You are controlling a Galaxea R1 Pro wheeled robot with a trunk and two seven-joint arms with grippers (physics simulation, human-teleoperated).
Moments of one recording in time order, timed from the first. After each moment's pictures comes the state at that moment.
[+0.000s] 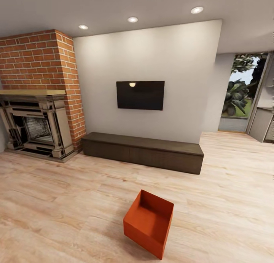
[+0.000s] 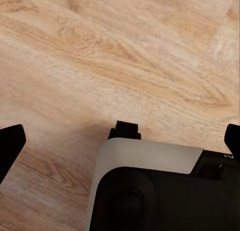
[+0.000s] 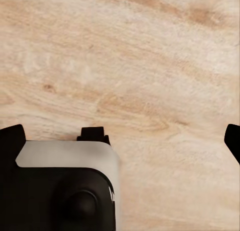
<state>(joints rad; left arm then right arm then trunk) -0.21 0.02 -0.08 0.00 0.23 -0.05 0.08 -0.16 -0.03 0.43 0.03 -0.41 -0.19 -0.09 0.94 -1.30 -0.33</state>
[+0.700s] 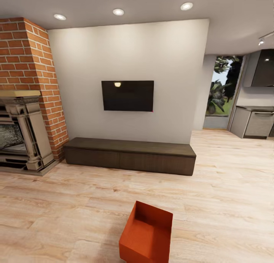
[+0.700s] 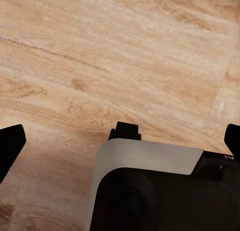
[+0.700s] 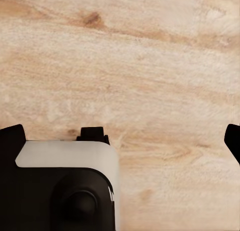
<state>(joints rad) -0.21 0.02 -0.08 0.00 0.24 -0.06 0.08 -0.16 -0.03 0.43 0.03 -0.41 -0.19 -0.09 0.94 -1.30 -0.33</state>
